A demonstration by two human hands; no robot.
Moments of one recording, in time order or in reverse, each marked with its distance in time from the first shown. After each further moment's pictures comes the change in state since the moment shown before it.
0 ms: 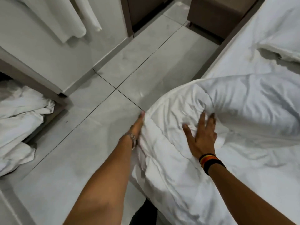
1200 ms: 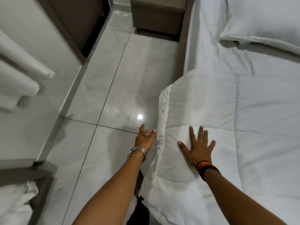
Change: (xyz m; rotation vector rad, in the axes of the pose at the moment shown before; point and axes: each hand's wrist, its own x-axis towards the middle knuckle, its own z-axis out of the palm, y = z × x) left_hand 0.111 0.132 -0.029 0.636 -0.089 0.342; right_hand 0.048 -0.078 0.100 -0.314 -0.046 0.470
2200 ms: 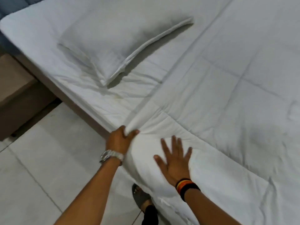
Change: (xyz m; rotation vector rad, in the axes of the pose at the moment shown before) left_hand 0.250 0.346 0.181 1.093 -0.514 0.873; right_hand 0.187 -0.060 -0.056 0.337 0.299 0.712
